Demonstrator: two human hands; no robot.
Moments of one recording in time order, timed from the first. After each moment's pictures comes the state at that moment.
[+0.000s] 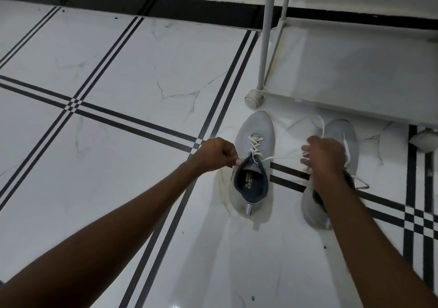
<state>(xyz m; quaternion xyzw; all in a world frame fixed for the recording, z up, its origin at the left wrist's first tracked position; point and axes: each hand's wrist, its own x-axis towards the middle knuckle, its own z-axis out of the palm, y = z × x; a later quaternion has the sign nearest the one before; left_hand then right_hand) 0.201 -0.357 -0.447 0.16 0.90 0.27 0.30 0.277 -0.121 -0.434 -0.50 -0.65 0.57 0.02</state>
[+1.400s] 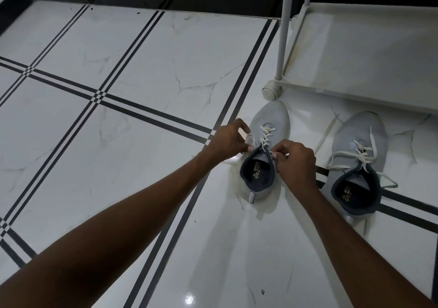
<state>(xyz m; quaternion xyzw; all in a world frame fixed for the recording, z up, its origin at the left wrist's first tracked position) 0.201 -0.348 -0.447 0.11 0.92 0.30 0.25 0.292 -0.186 -0.475 -0.20 -0.90 0.39 0.01</state>
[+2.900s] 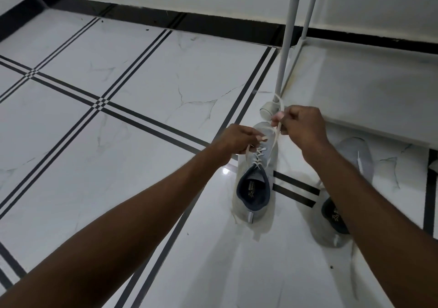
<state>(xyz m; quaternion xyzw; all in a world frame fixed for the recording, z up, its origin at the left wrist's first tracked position) 0.185 -0.322 -0.411 -0.04 0.79 0.54 0.31 0.212 -0.153 -0.395 -0.17 -0.80 0.58 0.02</state>
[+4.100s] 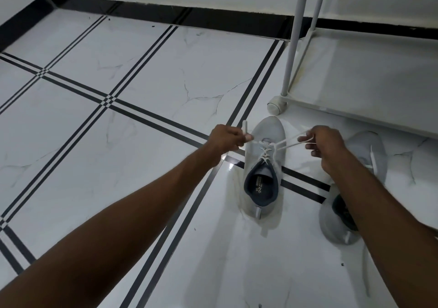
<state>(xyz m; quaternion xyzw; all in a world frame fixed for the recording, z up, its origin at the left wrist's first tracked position) 0.194 -0.361 -0.423 -0.09 0.81 0.52 0.24 0.221 -0.121 -0.449 -0.40 -0.66 0.64 -0.09</state>
